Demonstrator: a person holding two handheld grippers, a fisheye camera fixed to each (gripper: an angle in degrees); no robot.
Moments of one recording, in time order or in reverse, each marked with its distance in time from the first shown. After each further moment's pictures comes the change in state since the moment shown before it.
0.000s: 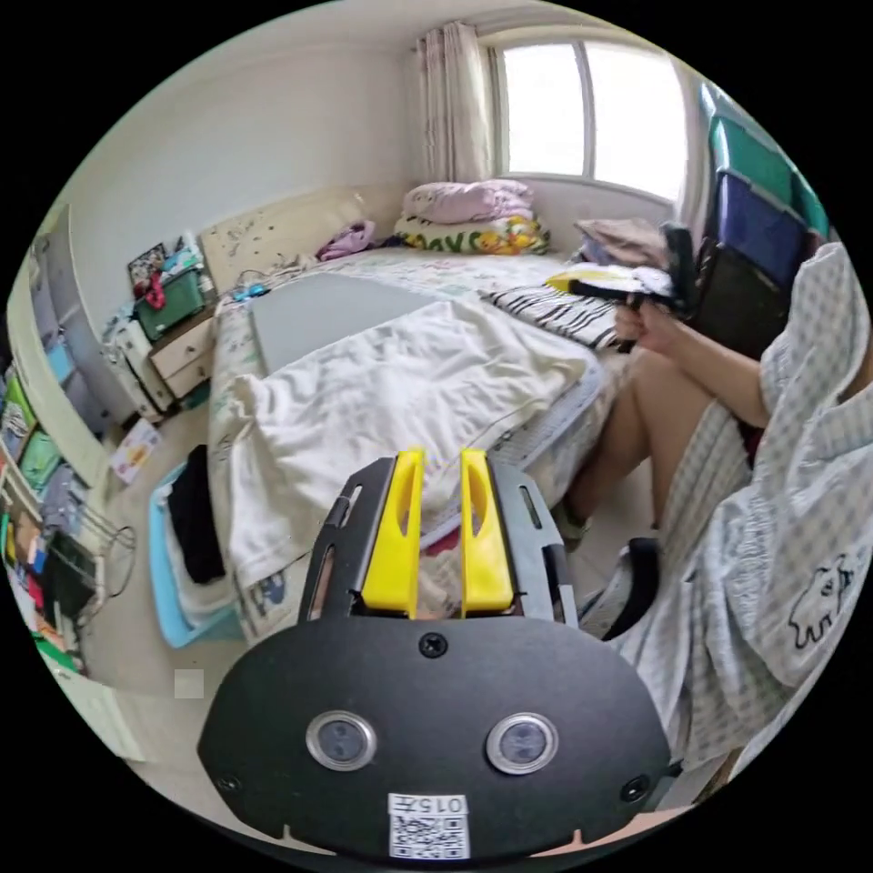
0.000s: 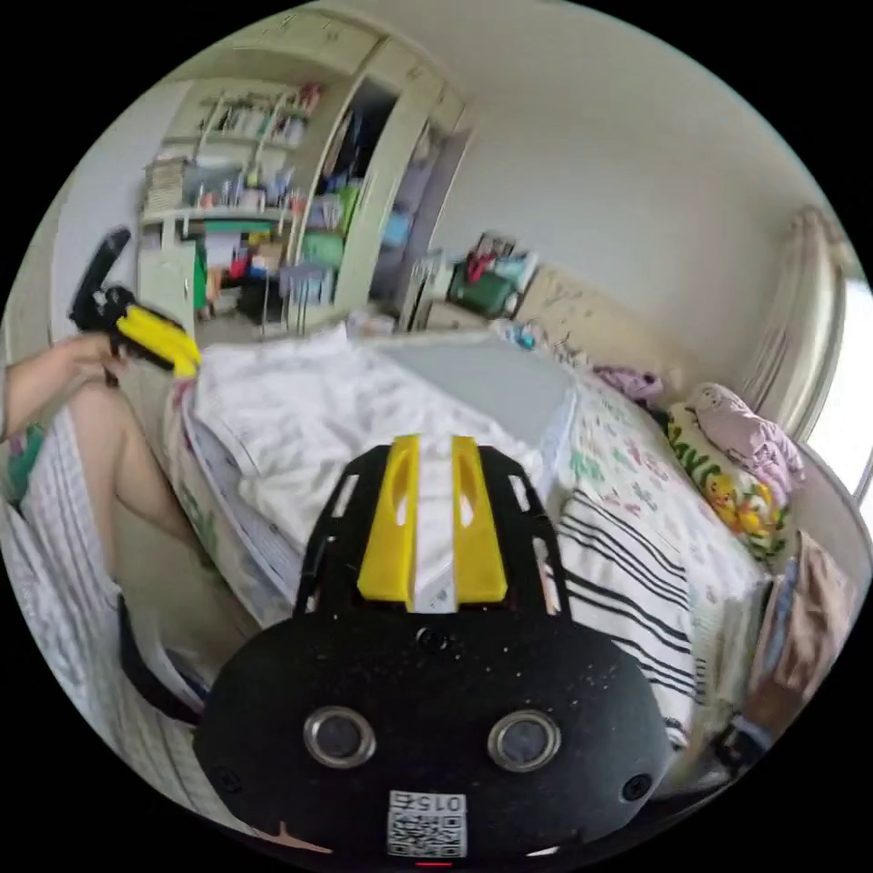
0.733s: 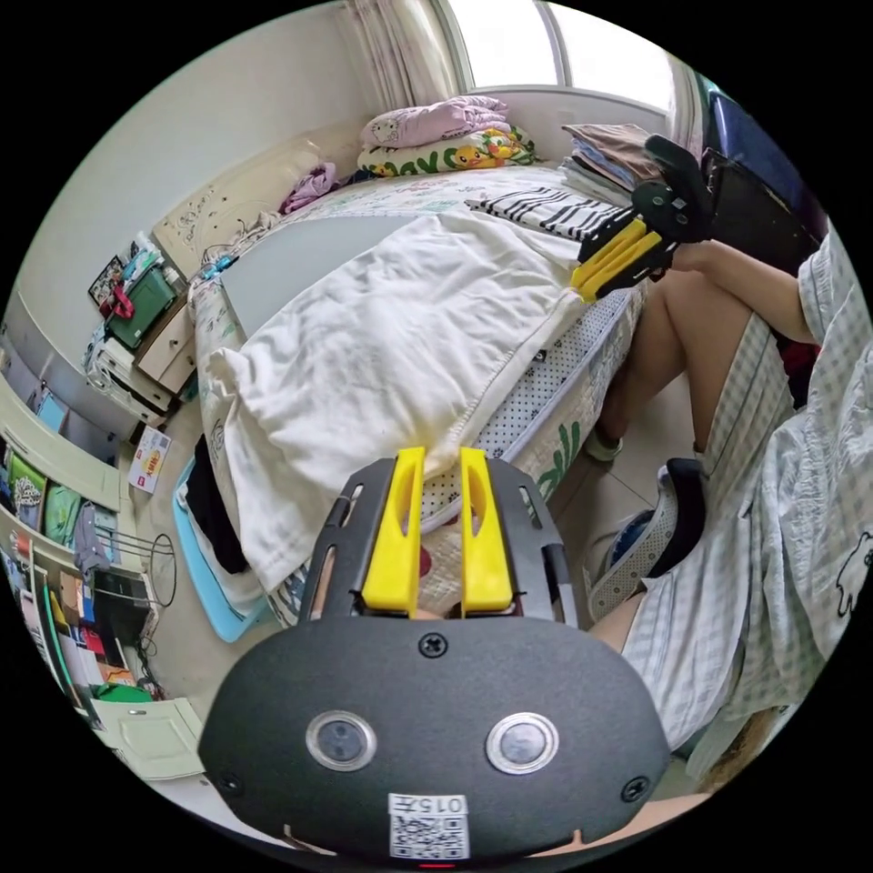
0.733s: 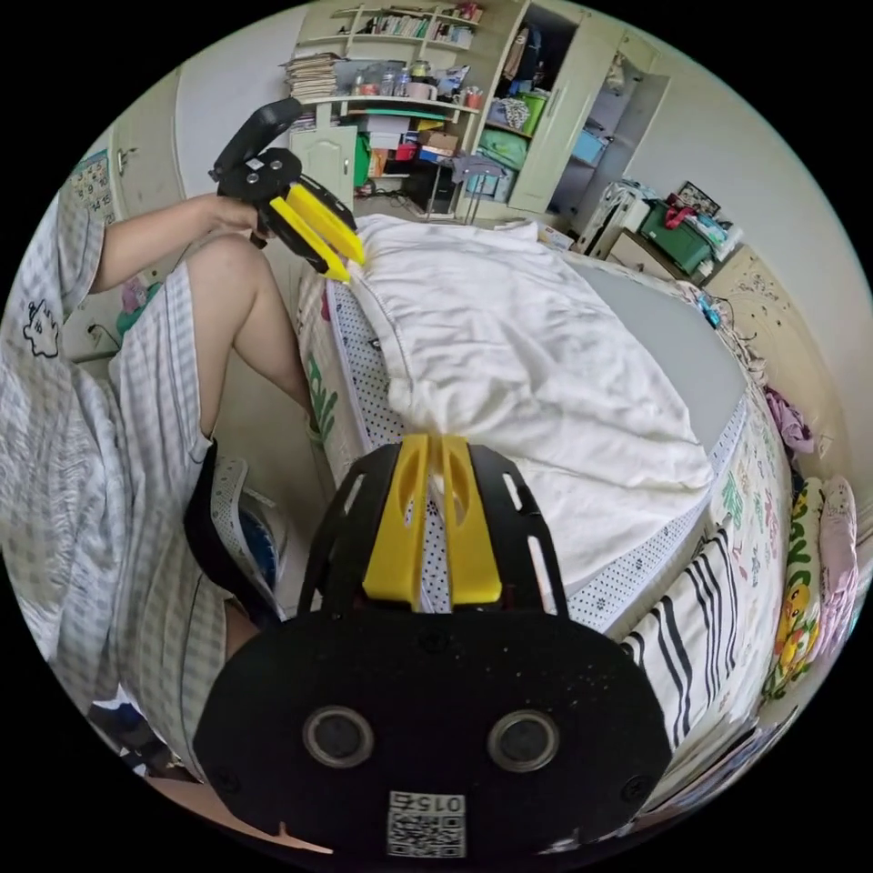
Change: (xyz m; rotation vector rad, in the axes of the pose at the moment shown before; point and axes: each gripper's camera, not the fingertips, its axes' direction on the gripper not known) left arm 0.055 0.024 0.083 -0.659 0.638 0.312; right arm 0.165 0.395 0.122 -1.813 0.773 0.352
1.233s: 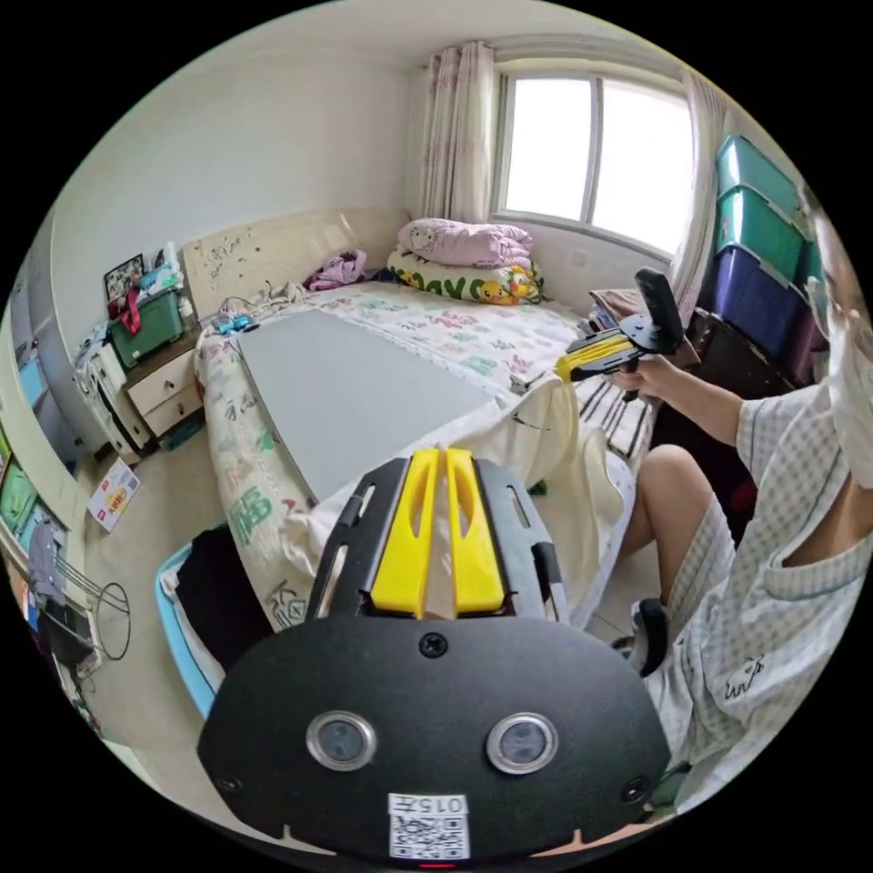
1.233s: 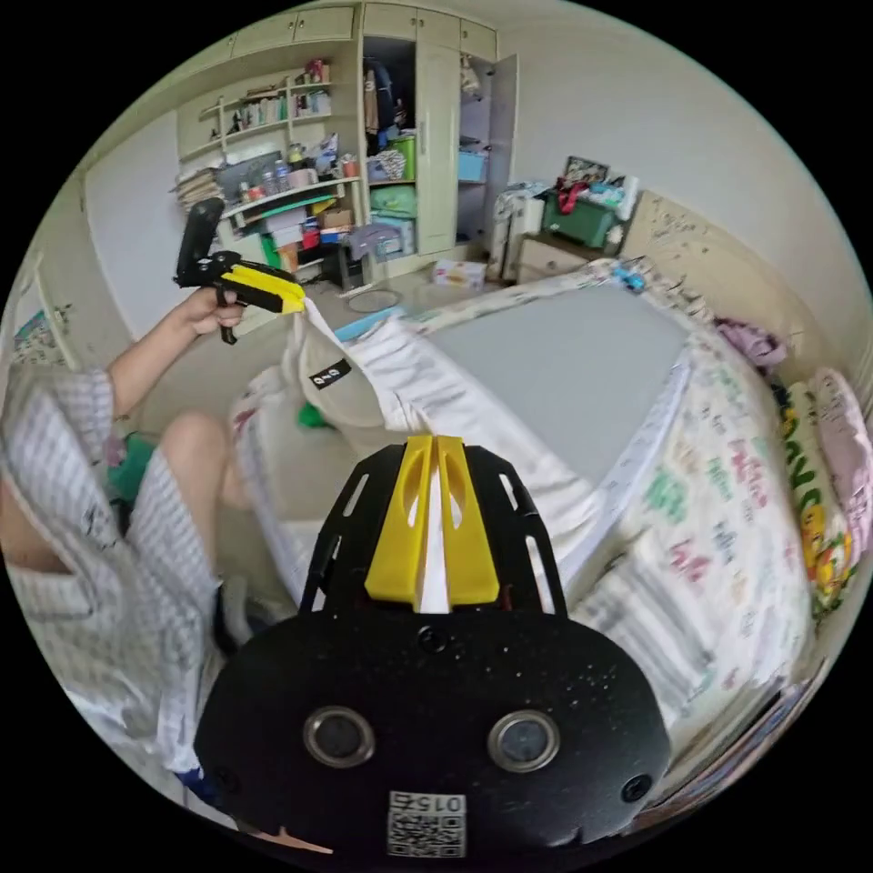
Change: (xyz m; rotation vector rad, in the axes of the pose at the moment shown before) left arm -0.242 -0.120 -0.092 0.324 0.174 -0.127; right arm 0.165 -0.093 -0.078 0.174 0.079 0.308
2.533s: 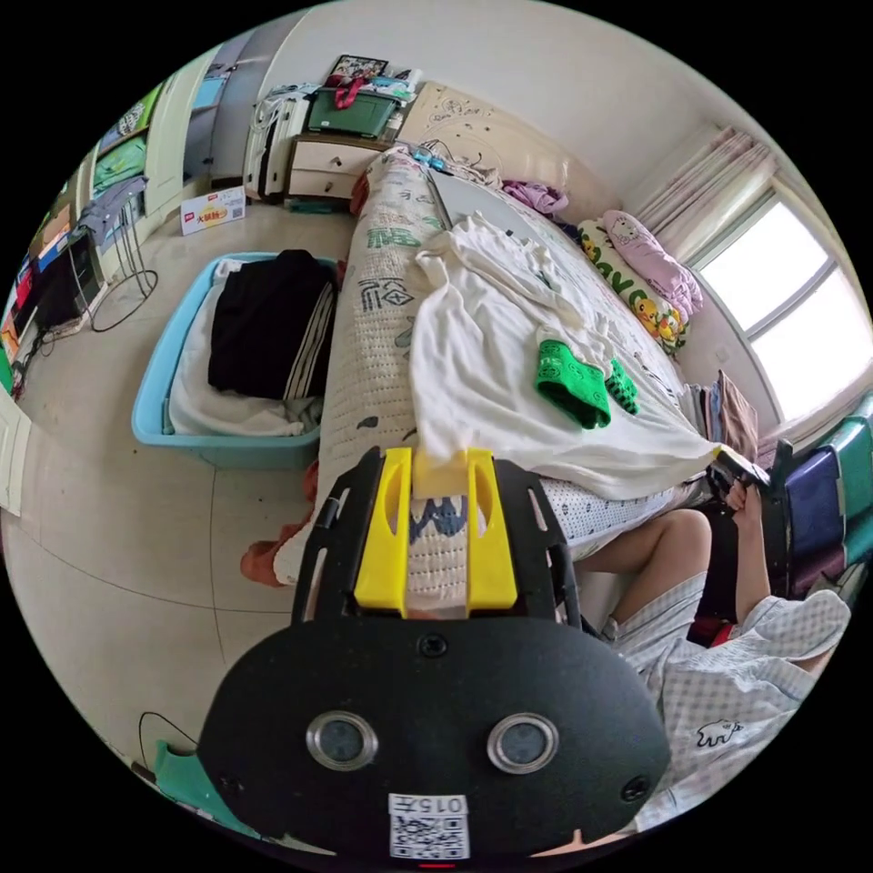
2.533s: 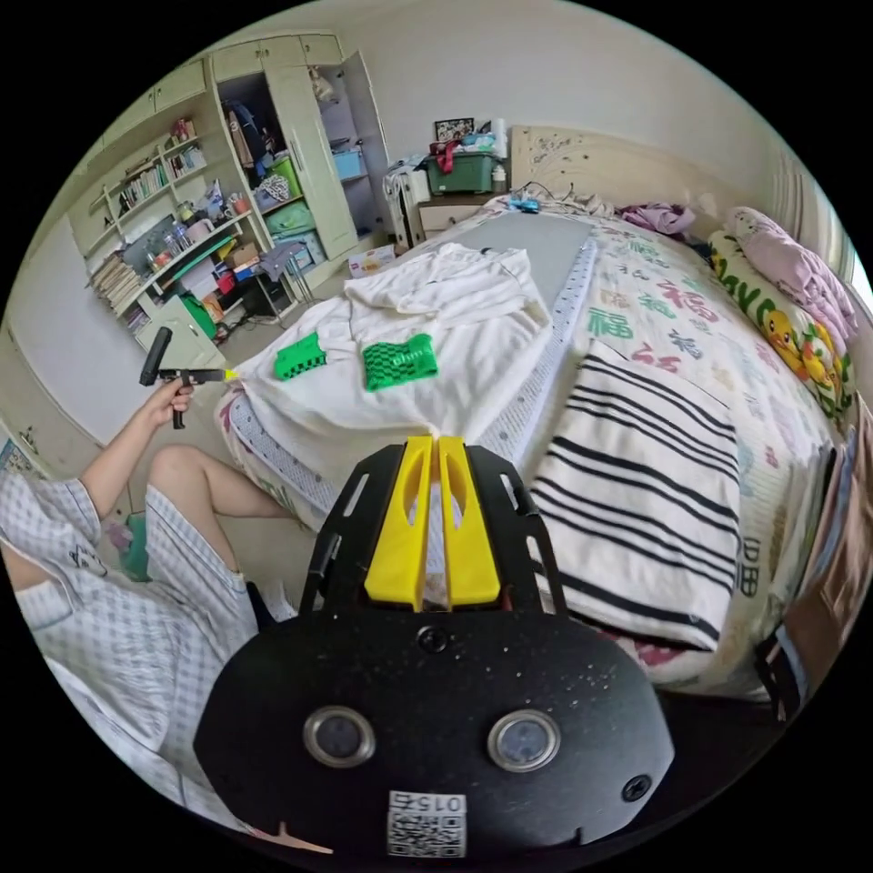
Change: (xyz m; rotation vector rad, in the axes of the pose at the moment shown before) left arm -0.157 0.246 -0.002 -0.183 -0.065 -0.719; right arm -0.013 0.145 -0.046 -0.095 0.013 0.365
